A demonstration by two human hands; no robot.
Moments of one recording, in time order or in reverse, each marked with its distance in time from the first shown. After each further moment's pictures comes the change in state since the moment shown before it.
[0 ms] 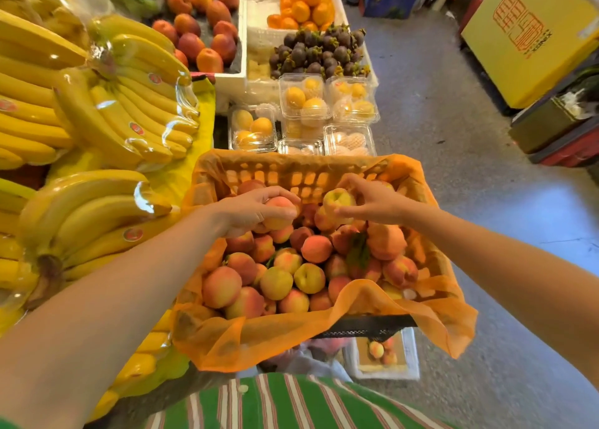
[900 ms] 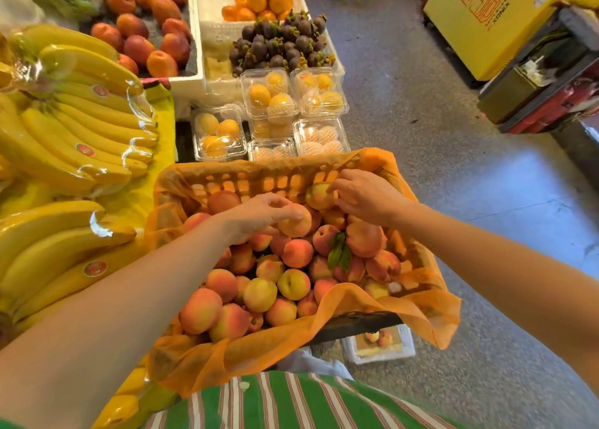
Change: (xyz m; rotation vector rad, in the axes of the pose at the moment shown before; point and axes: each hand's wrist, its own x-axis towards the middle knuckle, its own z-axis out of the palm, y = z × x) left_hand 0.048 0.016 0.028 0.035 -0.004 -0.069; right_hand 0.001 0.036 -0.003 -0.485 0.290 -0.279
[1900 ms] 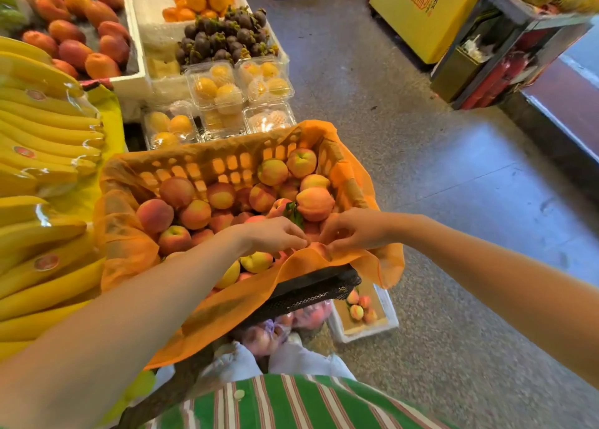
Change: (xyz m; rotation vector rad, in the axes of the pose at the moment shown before) left_hand -0.030 0.000 0.121 0.631 -0.275 0.060; right_hand -0.133 -0.031 -0.005 0.485 -0.517 0.213
